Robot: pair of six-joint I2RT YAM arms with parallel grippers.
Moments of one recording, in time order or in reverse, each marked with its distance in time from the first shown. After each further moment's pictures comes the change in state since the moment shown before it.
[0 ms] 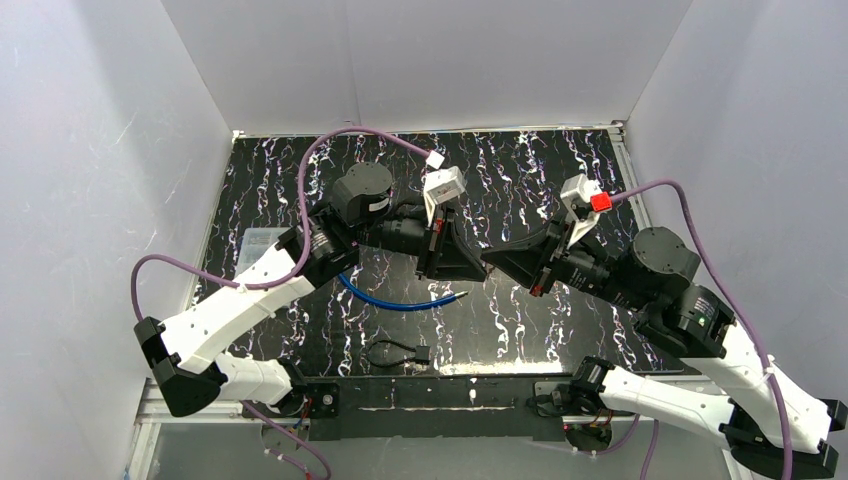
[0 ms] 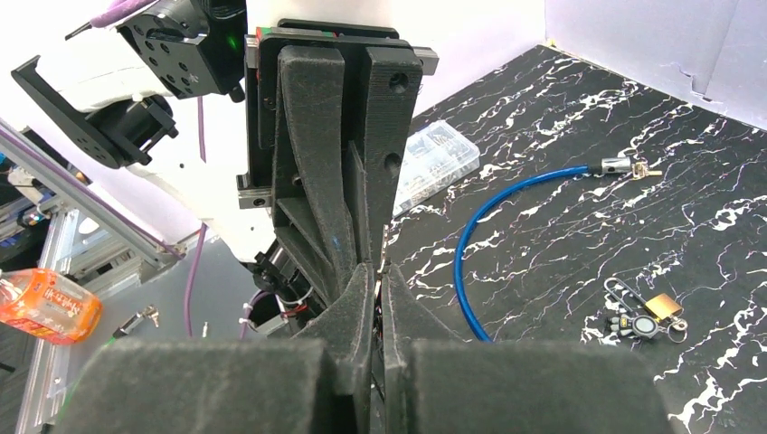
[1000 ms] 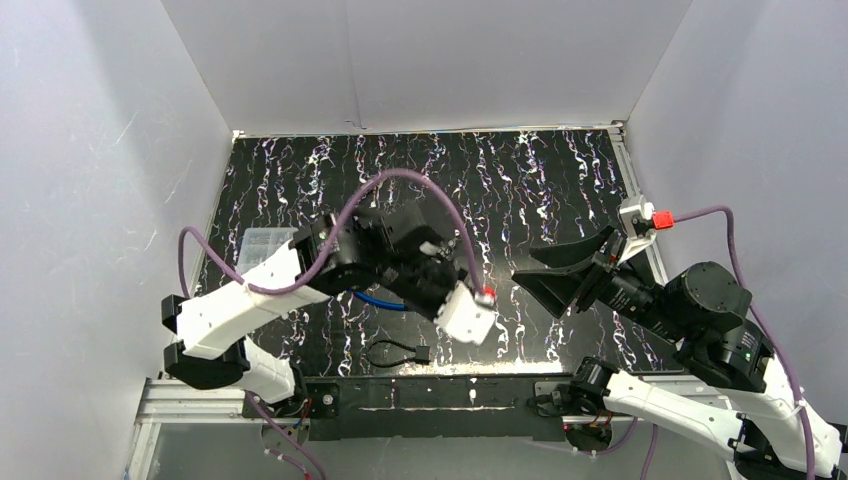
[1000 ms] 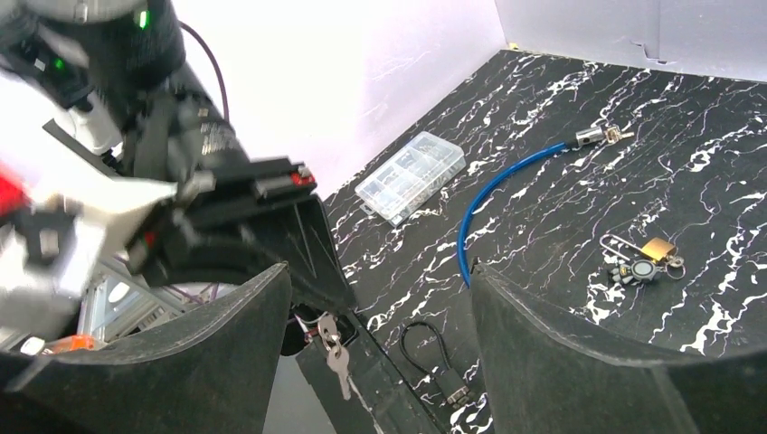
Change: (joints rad) left arm -0.285 0.199 0.512 -0.938 -0.405 1.188; right arm 0.020 -0.207 -0.060 -0.105 0.169 0.145
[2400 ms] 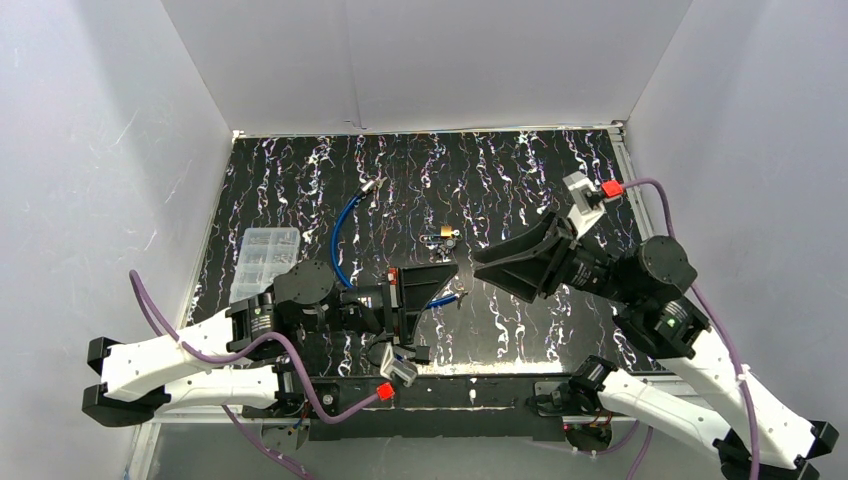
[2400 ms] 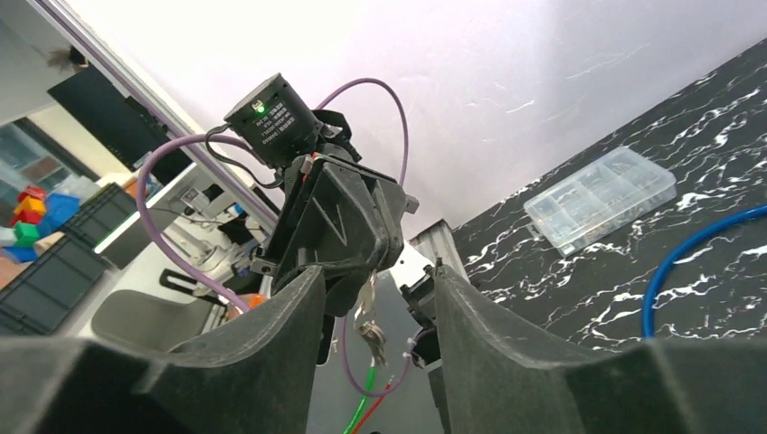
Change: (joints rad) left arm -0.106 -0.622 -0.897 1.067 -0.243 1.255; right arm -0.175 0.160 -0.130 0.490 -0.501 0.285
